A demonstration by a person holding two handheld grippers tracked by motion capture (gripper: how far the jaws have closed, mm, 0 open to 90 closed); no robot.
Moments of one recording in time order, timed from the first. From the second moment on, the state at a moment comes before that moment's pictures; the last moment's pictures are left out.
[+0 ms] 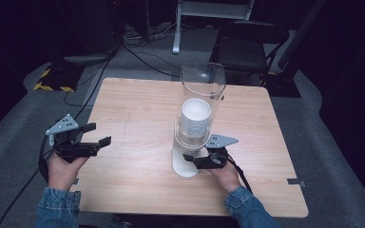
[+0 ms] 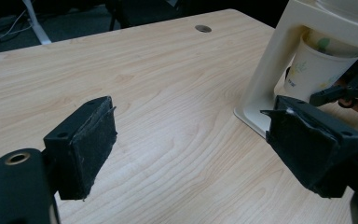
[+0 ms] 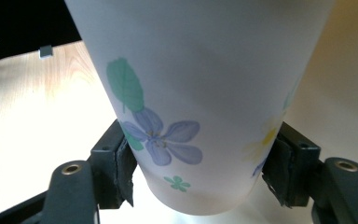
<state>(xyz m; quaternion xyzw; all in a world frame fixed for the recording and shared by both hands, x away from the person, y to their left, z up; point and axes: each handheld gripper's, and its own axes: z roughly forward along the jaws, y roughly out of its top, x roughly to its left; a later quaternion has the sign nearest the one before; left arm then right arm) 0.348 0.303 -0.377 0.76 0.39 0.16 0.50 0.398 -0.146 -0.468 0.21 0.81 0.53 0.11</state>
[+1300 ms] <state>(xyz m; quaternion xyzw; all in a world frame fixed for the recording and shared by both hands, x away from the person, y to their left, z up) 0.375 0.280 -0.380 0.77 0.37 0.14 0.51 0.382 -0.177 -0.486 0.23 0.86 0.45 0.12</state>
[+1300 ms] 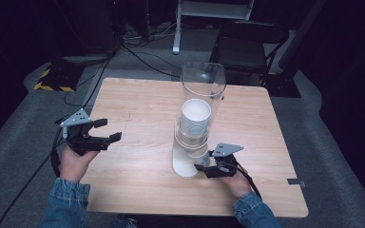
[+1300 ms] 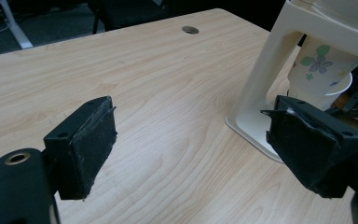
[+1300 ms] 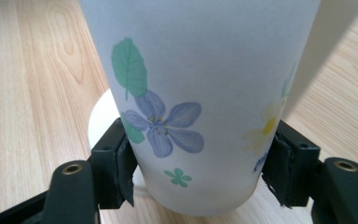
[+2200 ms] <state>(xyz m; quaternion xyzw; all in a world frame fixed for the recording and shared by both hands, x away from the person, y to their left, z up) 0.388 0.267 -0.384 0.77 0.36 0.13 0.50 0.388 -0.263 -0.476 0.38 0.78 0.46 0.21</state>
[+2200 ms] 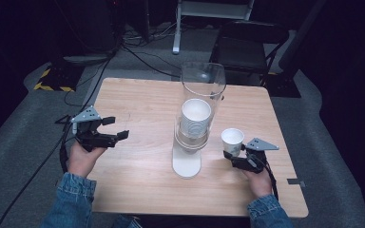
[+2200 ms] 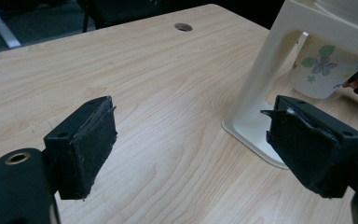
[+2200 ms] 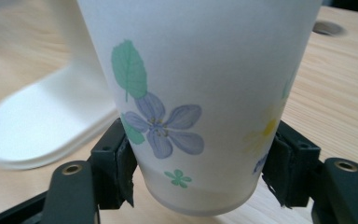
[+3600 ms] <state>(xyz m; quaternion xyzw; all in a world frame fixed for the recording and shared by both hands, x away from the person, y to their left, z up) 0.374 0.284 -0.388 0.77 0.38 0.13 0.50 0.425 -0.262 -0.502 0.47 0.78 0.36 0.22</state>
